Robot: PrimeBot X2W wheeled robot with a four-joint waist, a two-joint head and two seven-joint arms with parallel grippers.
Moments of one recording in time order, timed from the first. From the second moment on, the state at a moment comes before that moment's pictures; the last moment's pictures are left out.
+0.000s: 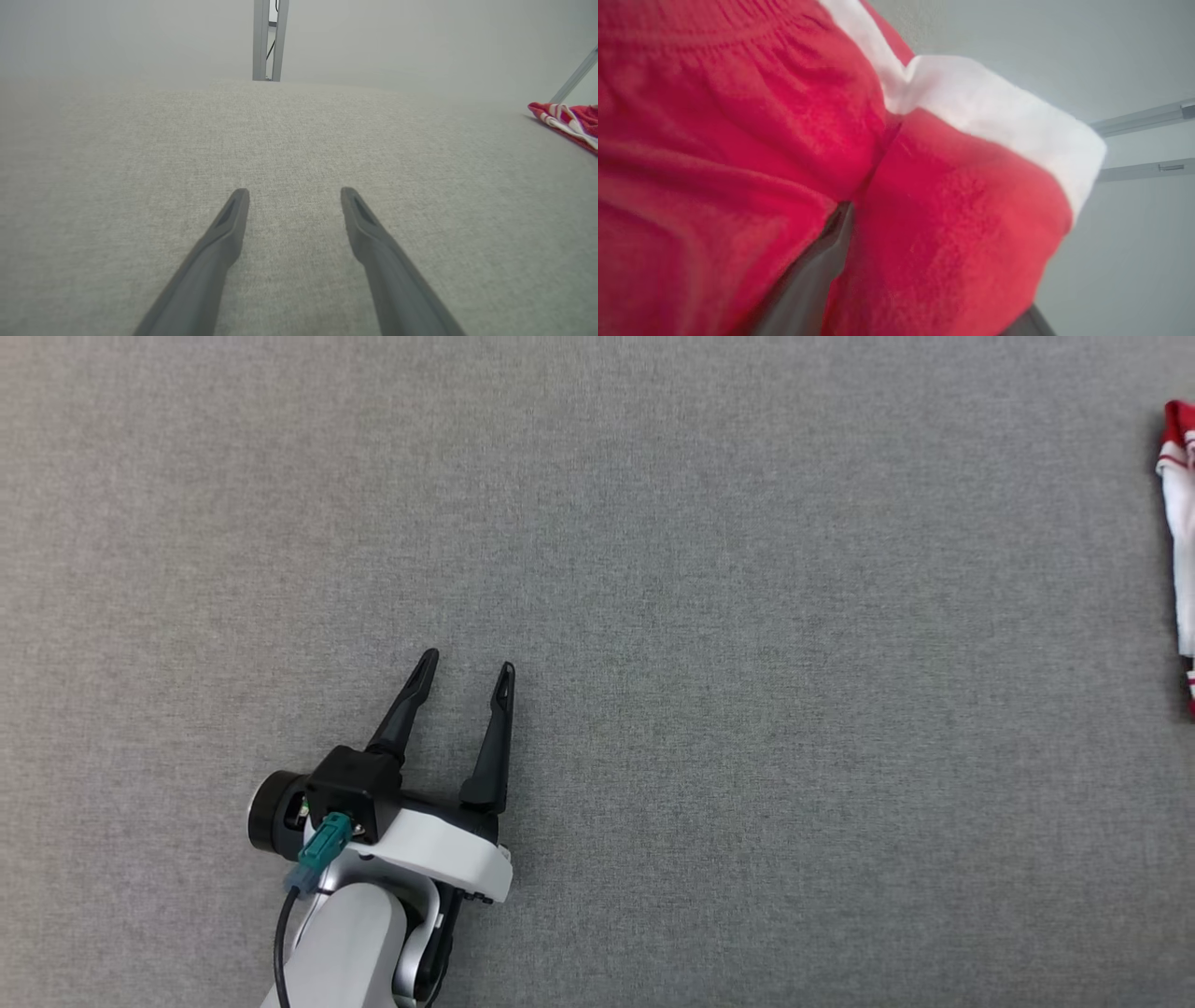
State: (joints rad) left arm -0.29 0.05 -0.32 0.29 -0.26 0.04 -0.26; right arm -0.98 -0.83 0.96 1.05 0.56 0.13 -0.04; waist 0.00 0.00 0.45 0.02
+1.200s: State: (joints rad) left arm -0.14 0.05 -0.20 0.22 -0.30 0.04 -0.26; right arm -0.83 -0.58 0.65 0.86 0.64 0.13 -0.26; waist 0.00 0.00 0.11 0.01
